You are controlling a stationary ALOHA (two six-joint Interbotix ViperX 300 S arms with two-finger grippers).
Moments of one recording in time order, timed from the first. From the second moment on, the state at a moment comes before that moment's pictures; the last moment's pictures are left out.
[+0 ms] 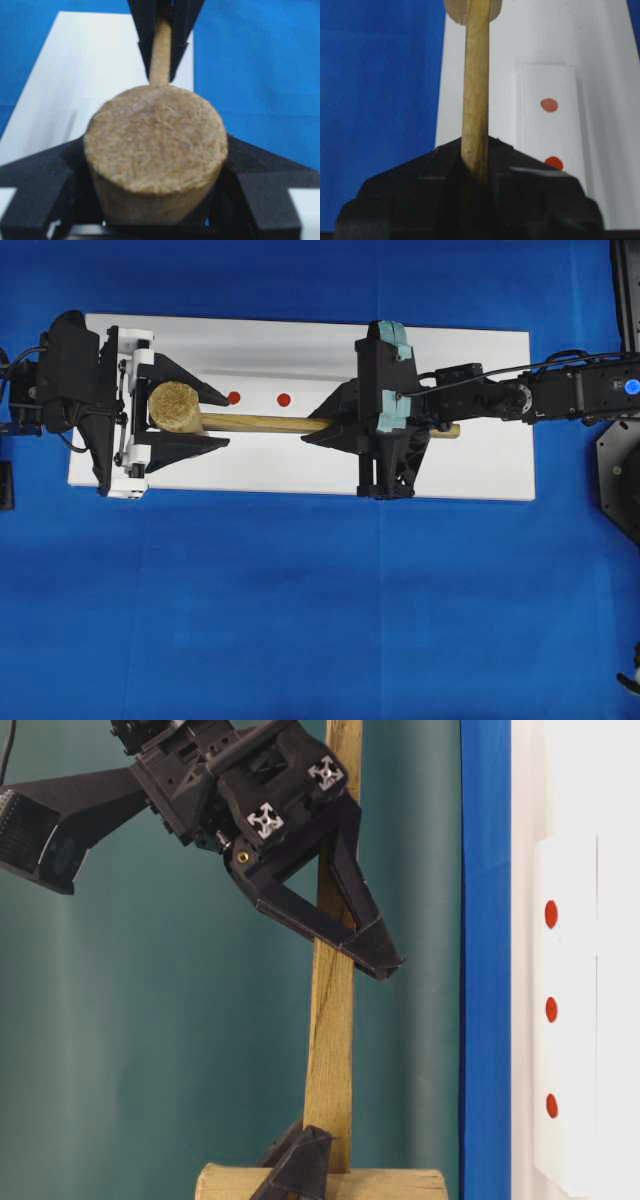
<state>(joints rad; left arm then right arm) 0.03 -0.38 1.00 -0.01 -0.35 0.01 -0.05 -0.10 0.62 1.26 0.01 -1.13</state>
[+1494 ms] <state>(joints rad) 0.04 -0.42 0.99 -0.02 -0.29 -0.73 -0.02 -0.13 0.62 1.14 -0.09 -1.15</state>
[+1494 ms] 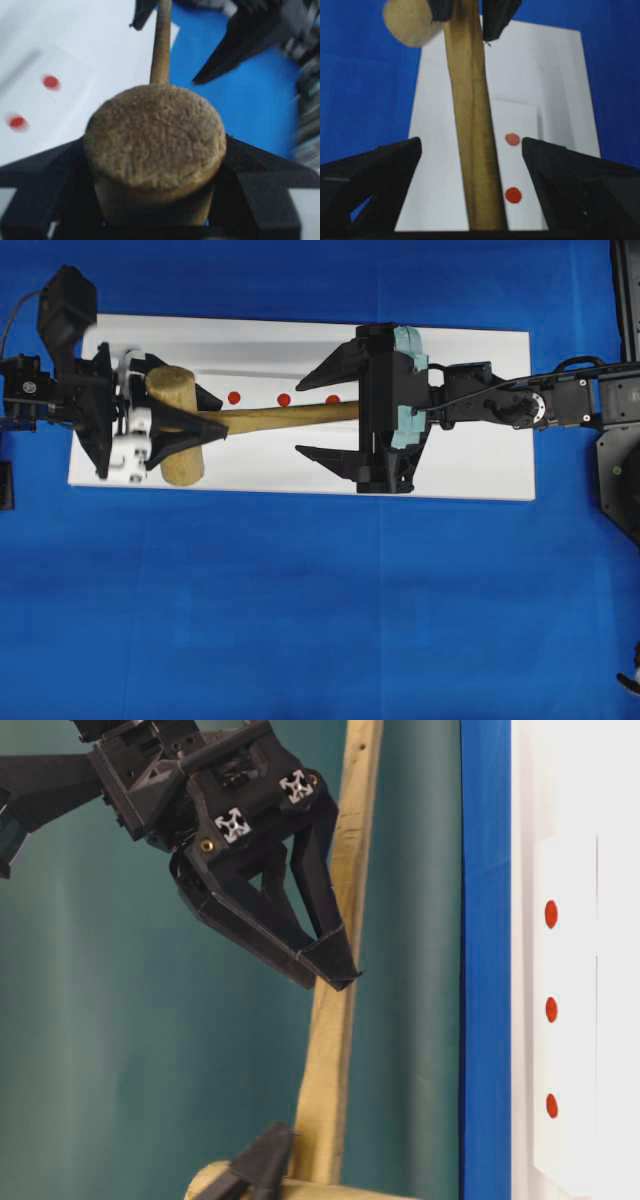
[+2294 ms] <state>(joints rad) 0.00 -0.42 0.99 -0.01 -0.28 -1.17 -0.02 -0.11 0.62 1.14 -0.11 -1.19</state>
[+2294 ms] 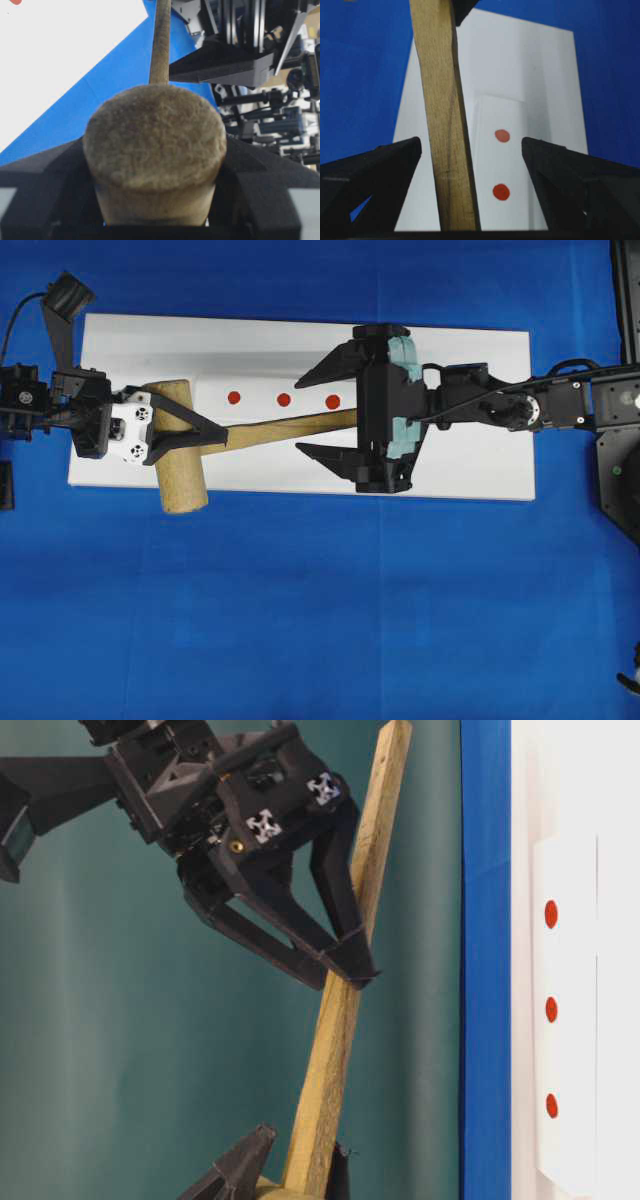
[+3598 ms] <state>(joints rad) 0.00 -0.42 0.96 -0.01 -0.23 -1.10 -0.02 -0.10 0.62 1.12 -0.05 -1.21</state>
